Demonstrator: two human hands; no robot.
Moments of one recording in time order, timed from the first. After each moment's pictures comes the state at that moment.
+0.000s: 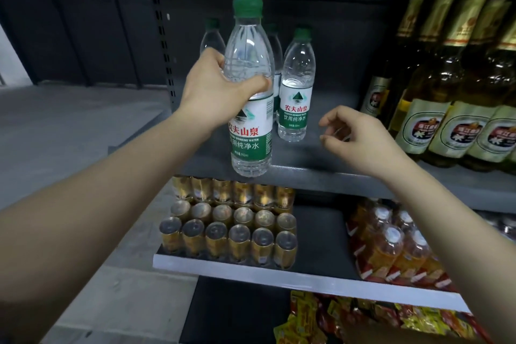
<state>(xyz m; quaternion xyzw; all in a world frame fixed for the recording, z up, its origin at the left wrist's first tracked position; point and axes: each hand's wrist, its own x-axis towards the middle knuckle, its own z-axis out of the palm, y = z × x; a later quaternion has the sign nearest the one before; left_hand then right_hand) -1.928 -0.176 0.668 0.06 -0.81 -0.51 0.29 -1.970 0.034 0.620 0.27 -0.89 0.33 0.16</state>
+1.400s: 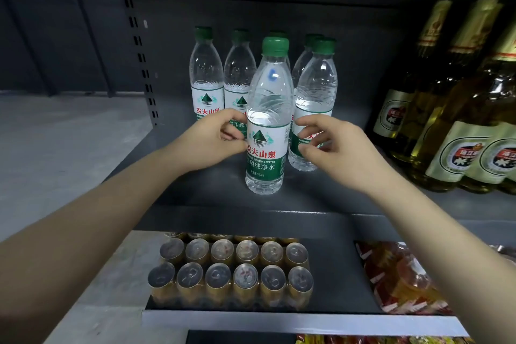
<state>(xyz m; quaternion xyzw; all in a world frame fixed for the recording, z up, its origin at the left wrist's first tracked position) -2.026 -0.256 0.622 -0.10 -0.87 -0.47 0.05 -2.030 -0.039 0.619 0.24 -0.87 0.41 0.13</state>
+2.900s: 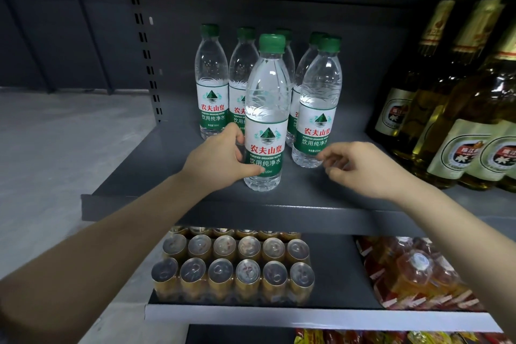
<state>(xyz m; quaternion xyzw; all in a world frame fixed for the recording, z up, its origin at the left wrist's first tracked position) -2.011 -0.244 0.598 -0.03 -0.95 -0.30 0.09 -2.031 -0.011 0.607 0.22 -0.95 0.22 0.05</state>
